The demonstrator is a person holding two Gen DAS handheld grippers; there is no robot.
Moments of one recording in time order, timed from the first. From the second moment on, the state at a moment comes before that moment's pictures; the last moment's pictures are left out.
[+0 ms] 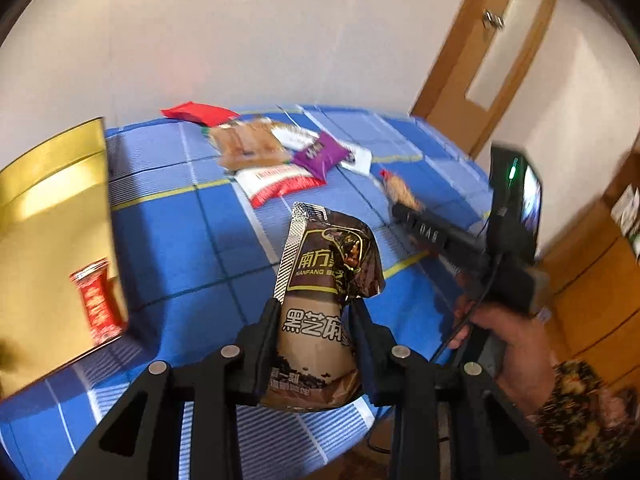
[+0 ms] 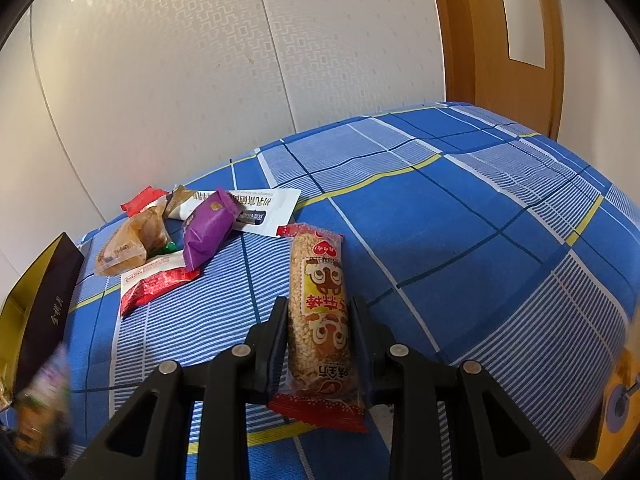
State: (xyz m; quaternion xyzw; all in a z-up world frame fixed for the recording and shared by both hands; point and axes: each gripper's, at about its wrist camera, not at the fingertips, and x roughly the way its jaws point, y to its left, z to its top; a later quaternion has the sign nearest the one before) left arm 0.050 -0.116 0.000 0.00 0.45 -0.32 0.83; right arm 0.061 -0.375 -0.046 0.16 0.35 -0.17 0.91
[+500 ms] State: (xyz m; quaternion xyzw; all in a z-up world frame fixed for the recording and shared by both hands) left arm 0.086 0.021 0.028 -0.08 0.42 -0.17 0.89; right arm 0.062 -0.375 -0.046 0.15 0.35 -0.17 0.91
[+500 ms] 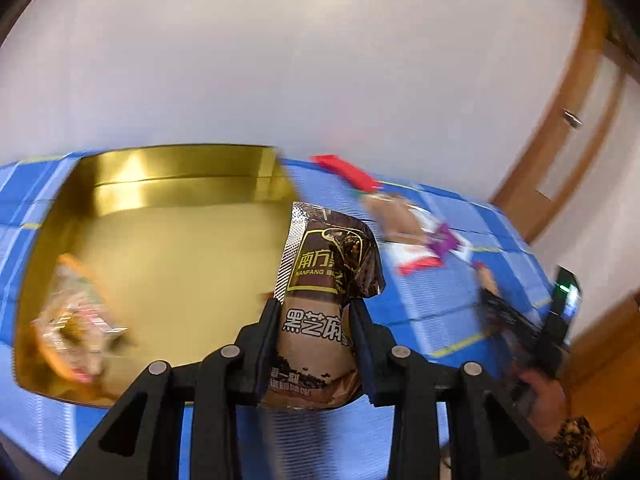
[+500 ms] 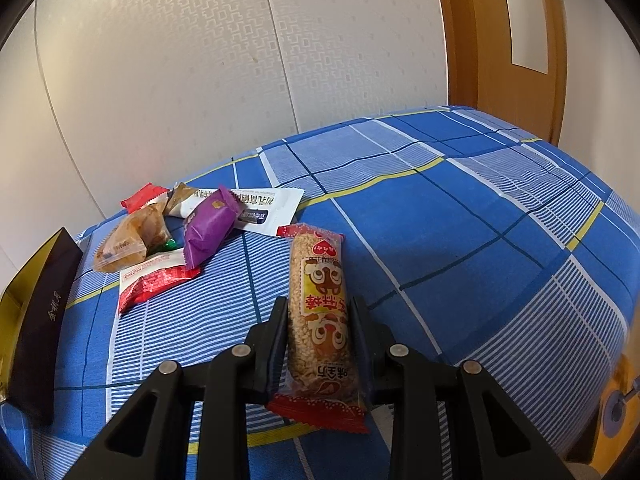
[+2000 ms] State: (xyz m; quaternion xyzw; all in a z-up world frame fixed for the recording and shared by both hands) left arm 0.103 0.096 -0.013 0.02 0.44 0.06 0.90; right arm 0.051 -0.370 -0.035 0.17 0.32 -0.13 0.92
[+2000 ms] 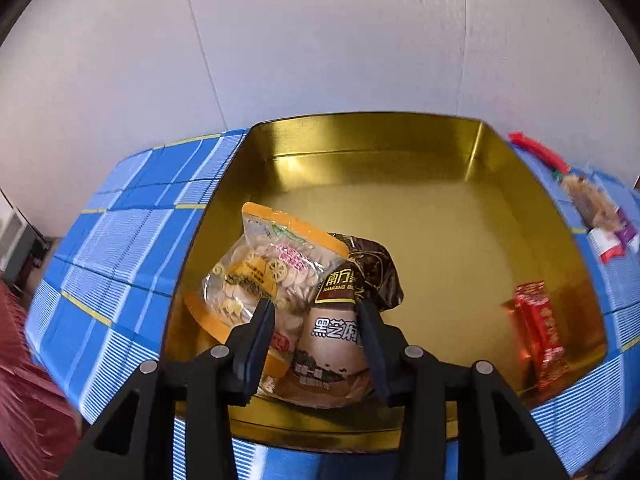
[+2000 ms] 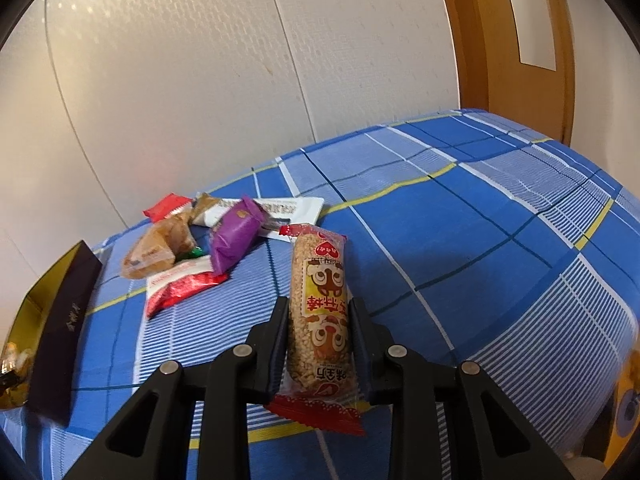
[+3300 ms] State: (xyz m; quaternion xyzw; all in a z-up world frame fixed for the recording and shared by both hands) left arm 0.038 0.094 0.005 -0.10 0.39 0.01 0.92; right arm 0.096 -0.106 0.011 0.07 0.36 0.16 0.92
